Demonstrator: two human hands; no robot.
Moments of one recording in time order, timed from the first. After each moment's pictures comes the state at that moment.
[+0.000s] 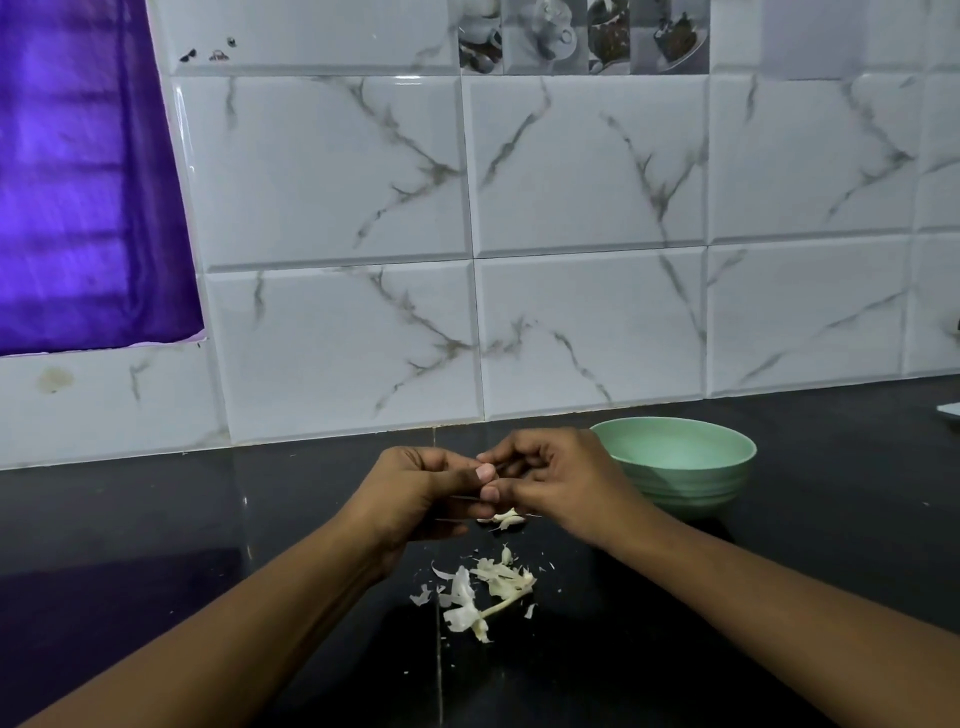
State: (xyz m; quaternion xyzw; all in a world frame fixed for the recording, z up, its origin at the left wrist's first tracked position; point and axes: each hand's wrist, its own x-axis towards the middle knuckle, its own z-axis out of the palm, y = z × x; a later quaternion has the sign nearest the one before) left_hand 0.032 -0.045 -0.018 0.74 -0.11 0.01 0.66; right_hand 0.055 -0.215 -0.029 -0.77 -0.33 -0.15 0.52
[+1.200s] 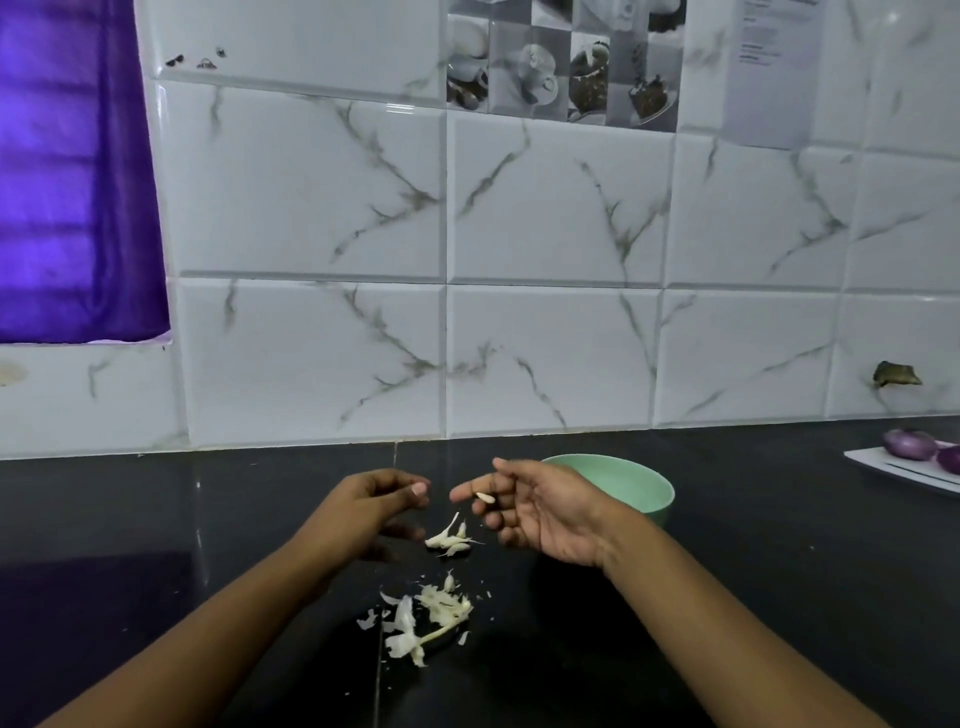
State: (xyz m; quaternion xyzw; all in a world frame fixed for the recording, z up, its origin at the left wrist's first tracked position) left_hand 0.035 -0.039 -0.009 0.80 -0.07 0.03 0.60; right_hand 0.047 -0.243 0.011 -0.64 -0.16 0.23 0.72
